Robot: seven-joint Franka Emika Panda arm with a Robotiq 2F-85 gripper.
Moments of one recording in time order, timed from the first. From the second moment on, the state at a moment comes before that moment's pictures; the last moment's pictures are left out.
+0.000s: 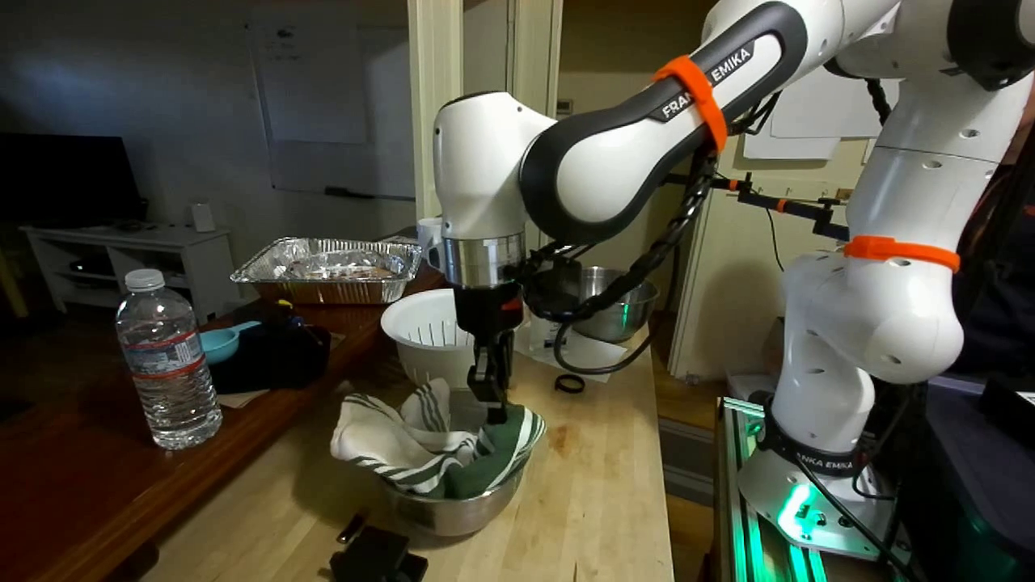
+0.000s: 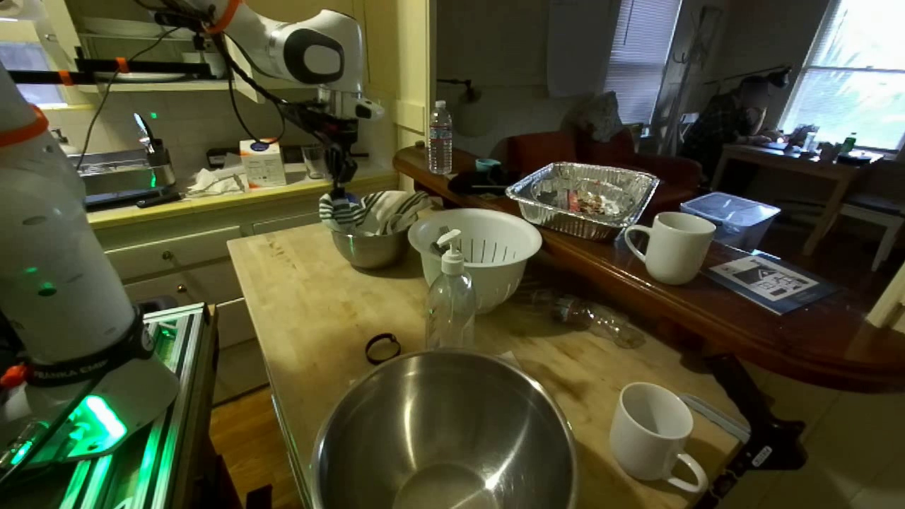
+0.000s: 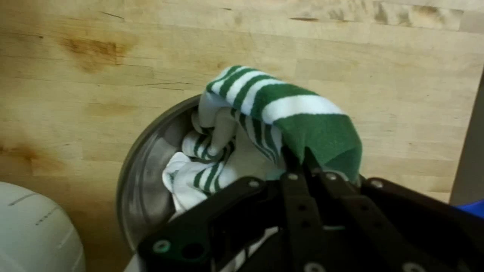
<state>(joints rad) 0.26 -0.13 0.28 -2.32 0.11 2.12 0.23</state>
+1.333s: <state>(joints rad) 0.29 0.30 0.22 -2.14 -0.25 2.26 0.52</state>
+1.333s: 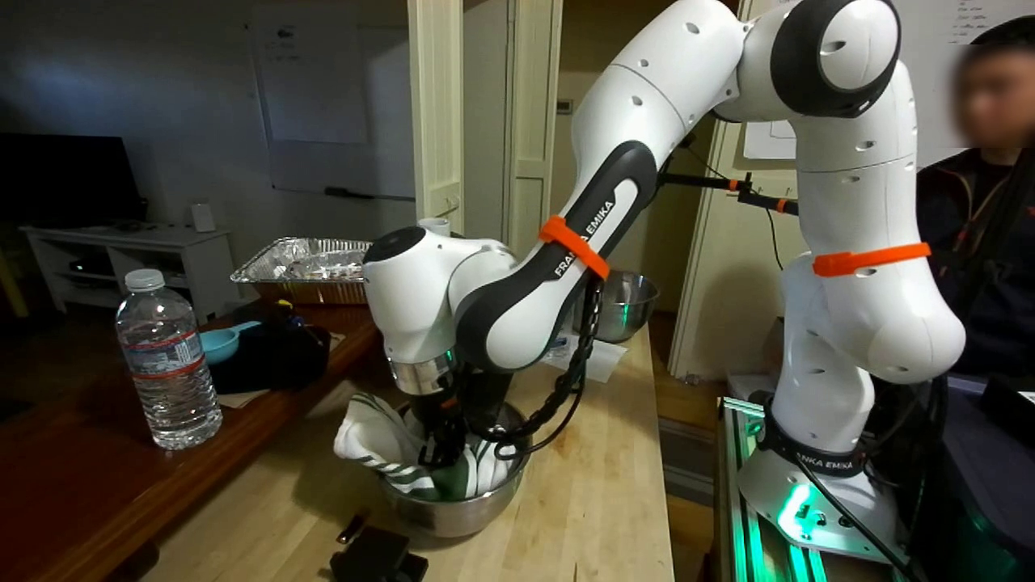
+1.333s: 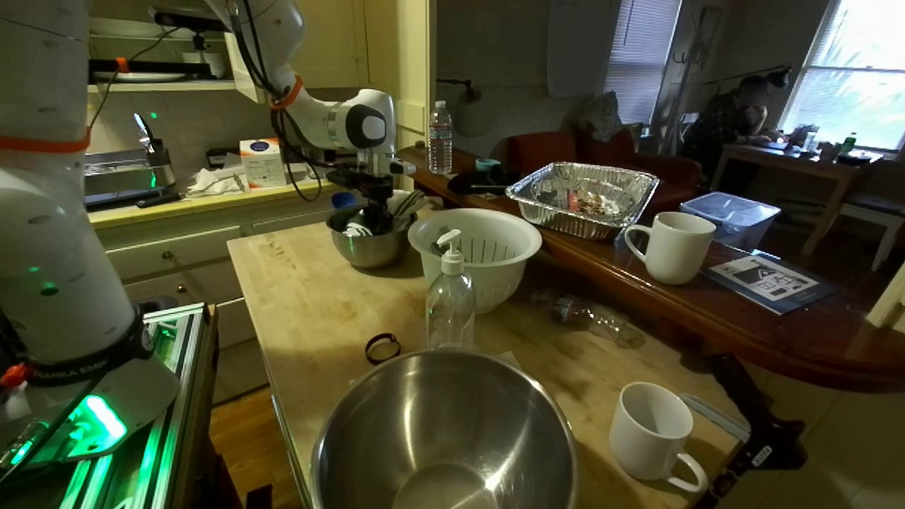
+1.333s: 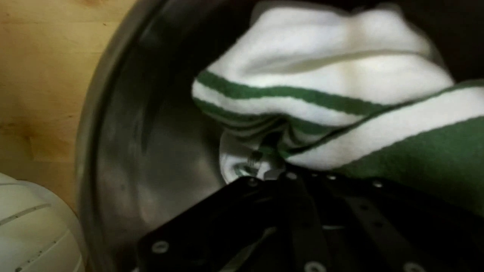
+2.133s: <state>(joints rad) 0.32 0.08 0.27 -2.16 -0.08 2.23 0.39</state>
